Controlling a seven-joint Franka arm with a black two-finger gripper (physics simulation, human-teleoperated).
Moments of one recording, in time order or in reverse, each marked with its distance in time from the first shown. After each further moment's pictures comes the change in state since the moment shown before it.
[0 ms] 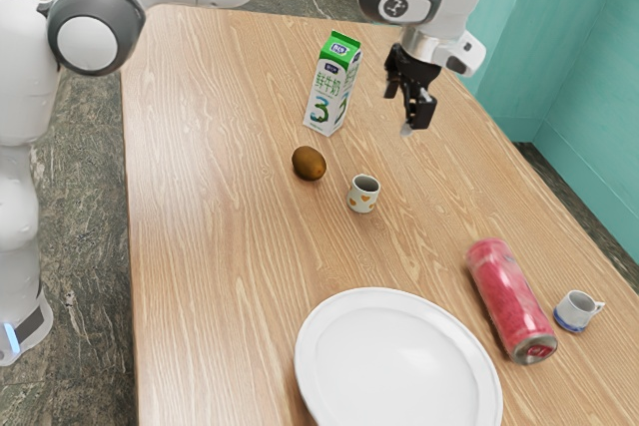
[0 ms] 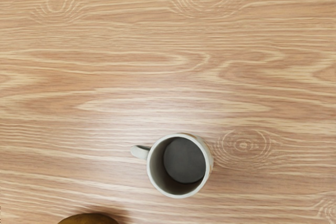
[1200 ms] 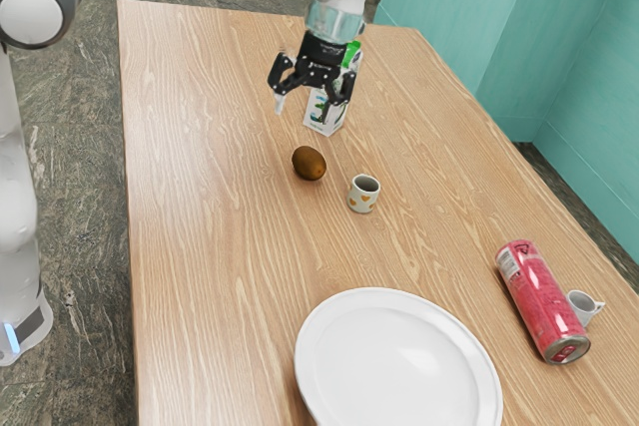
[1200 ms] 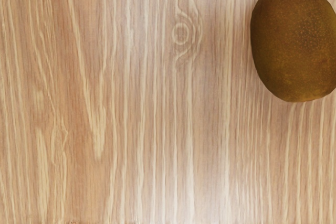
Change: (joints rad) arm -0.015 -0.313 0.376 -0.441 -0.443 -0.072 -1.193
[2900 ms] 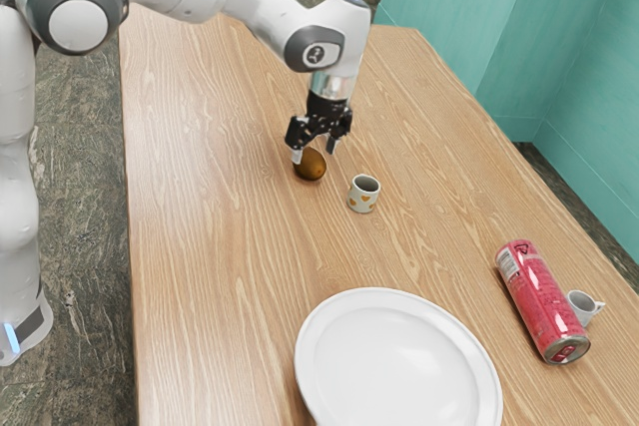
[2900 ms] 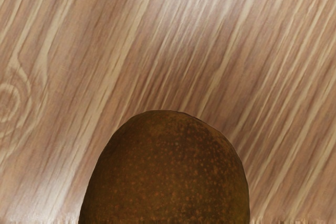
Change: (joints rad) arm 0.016 0.150 0.016 -0.206 0.073 0.500 -0.361
